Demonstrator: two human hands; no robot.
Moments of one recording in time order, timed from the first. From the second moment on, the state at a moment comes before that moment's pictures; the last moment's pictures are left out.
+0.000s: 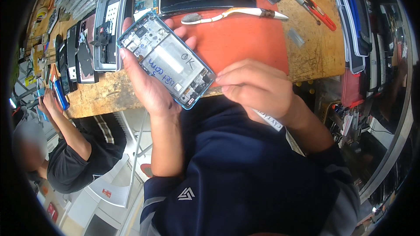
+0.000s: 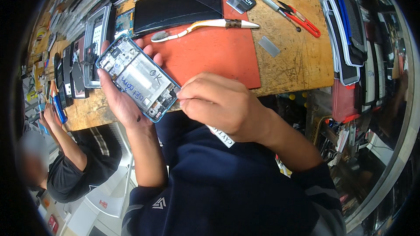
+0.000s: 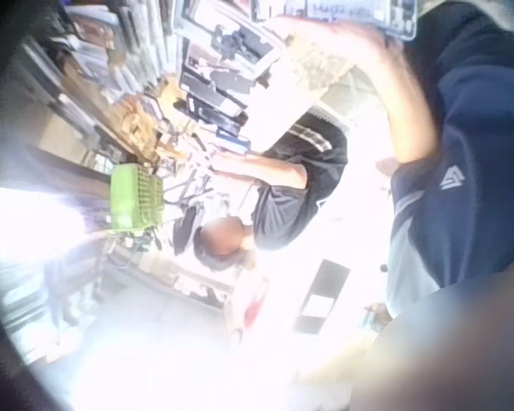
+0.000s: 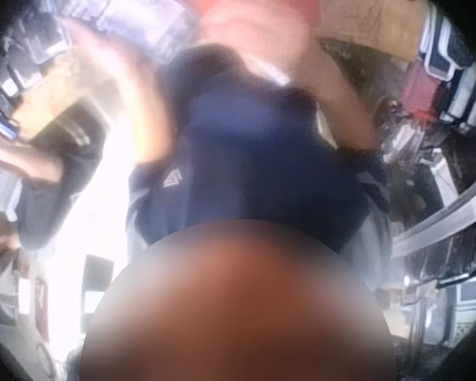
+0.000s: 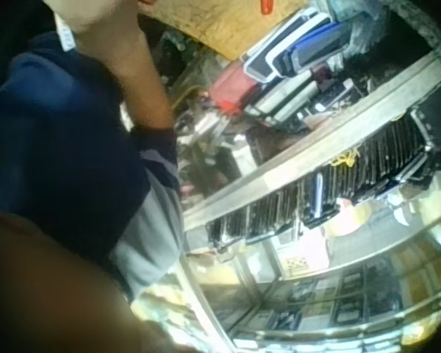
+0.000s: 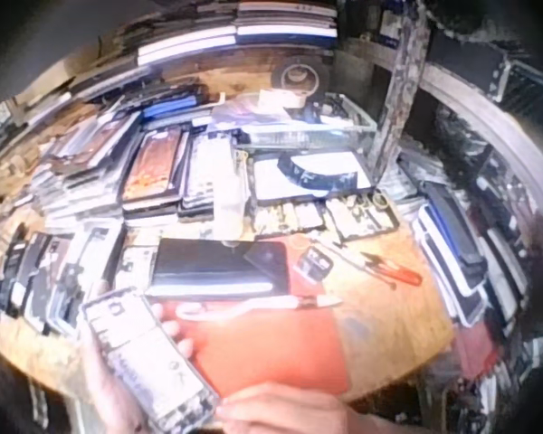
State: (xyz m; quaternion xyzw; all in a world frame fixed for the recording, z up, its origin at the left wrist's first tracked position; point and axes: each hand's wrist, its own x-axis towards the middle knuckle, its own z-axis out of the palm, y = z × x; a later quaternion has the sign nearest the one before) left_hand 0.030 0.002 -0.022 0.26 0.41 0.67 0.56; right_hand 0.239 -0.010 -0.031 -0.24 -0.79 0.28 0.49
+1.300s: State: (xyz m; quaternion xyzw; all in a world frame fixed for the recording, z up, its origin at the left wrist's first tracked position) left_hand 0.031 0.006 -0.023 0.28 0.41 0.66 0.56; right_hand 0.252 0.036 -0.018 -0.16 -0.83 0.38 0.38
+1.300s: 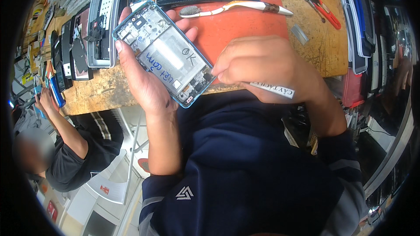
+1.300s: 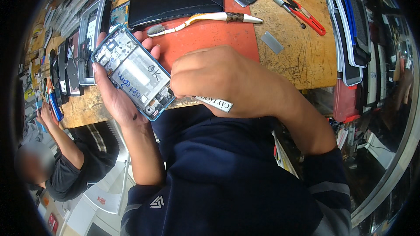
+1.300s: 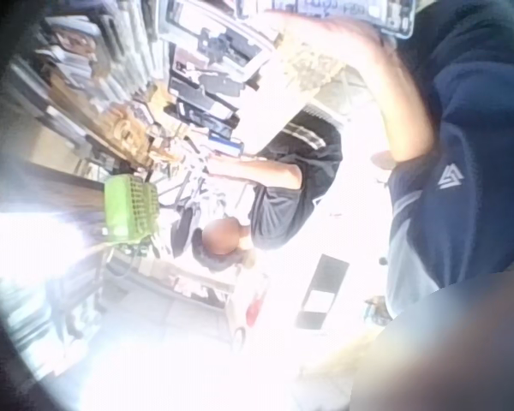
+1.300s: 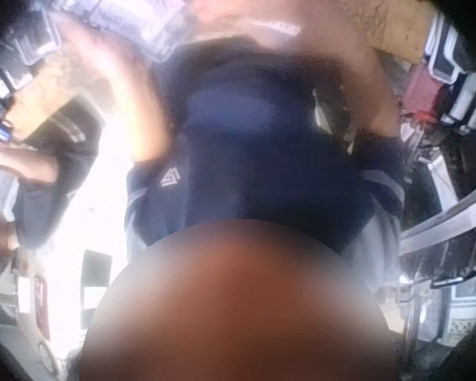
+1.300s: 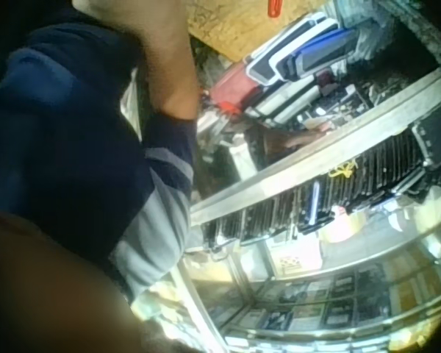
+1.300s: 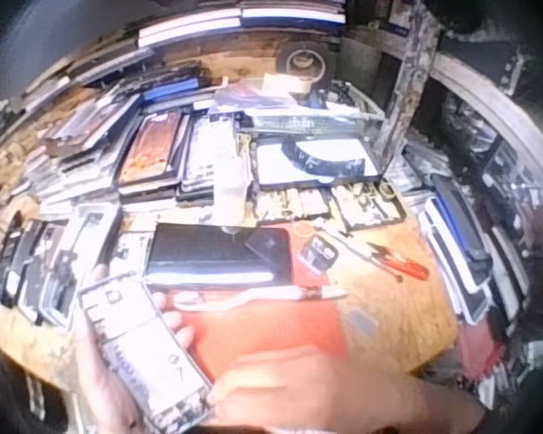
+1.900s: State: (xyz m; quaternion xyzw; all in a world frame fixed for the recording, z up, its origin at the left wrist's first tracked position) left_hand 0.033 0.006 -0.021 0.28 0.43 0.66 0.54; right_hand 0.243 0.002 -0.042 -0.18 -0.83 0.27 0.46
